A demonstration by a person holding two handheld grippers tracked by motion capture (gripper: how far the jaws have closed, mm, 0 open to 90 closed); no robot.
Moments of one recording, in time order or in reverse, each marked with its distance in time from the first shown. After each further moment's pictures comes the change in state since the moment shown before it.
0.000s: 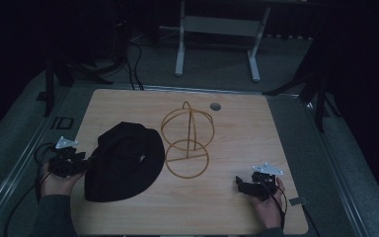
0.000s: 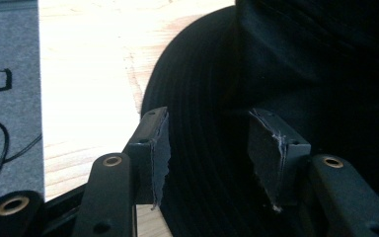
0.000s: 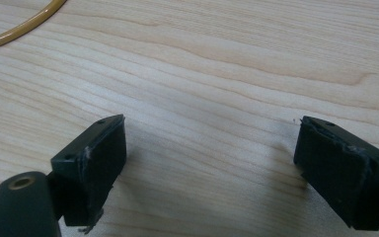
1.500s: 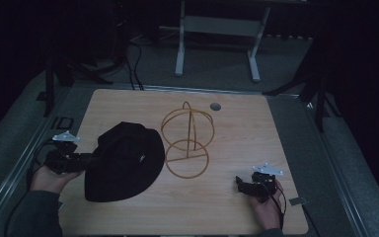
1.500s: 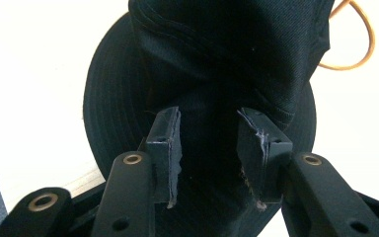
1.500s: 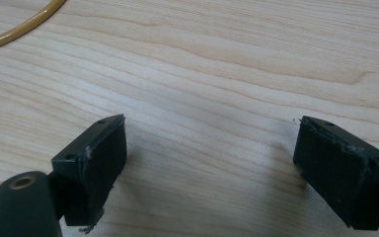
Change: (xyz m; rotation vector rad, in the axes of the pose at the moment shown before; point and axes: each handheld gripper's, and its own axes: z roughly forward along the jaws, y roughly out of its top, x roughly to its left) left arm -0.009 0.029 -0.029 0.125 -0.216 0.136; right arm 0.001 0.000 0.000 -0.001 -0.005 0.003
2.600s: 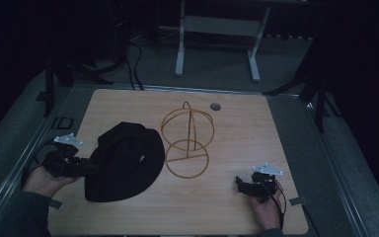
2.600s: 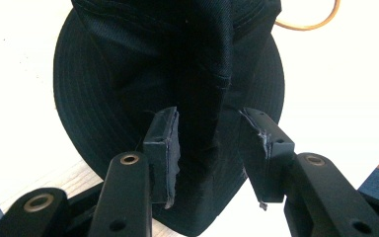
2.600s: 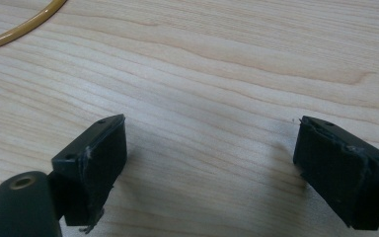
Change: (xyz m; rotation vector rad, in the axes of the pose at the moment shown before) left arm -0.015 0.003 -0.012 0.094 -0.056 0.101; right arm 0.000 0.000 0.000 0.000 0.002 -0.001
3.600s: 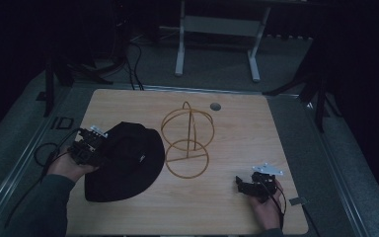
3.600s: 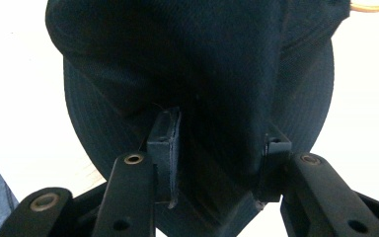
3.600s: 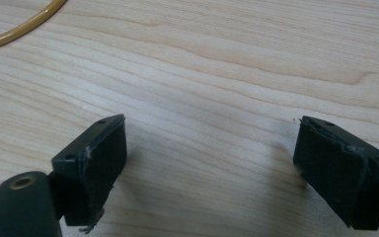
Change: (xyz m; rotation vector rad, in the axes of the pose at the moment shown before) left arm -0.011 0.049 0.041 0.210 0.143 -0.017; right arm 0.000 0.000 0.000 0.000 0.000 -0.001
